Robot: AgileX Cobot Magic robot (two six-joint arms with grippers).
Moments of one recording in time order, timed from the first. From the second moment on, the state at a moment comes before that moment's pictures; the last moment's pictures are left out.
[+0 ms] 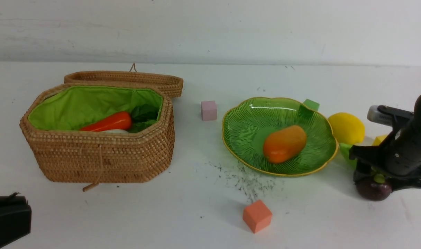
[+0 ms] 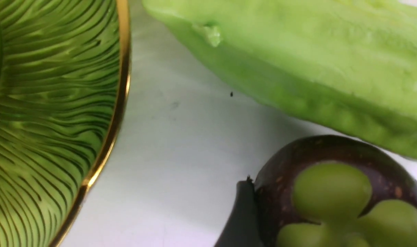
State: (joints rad) right arm 0.01 1.83 -1.13 0.04 0.64 0.28; left arm -0.80 0.47 -0.88 -0.13 0.78 0.00
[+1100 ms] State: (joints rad) right arm 0.24 1.68 -1.37 0.59 0.55 -0.30; left arm -0.80 0.47 -0.88 -0.10 0.68 0.00
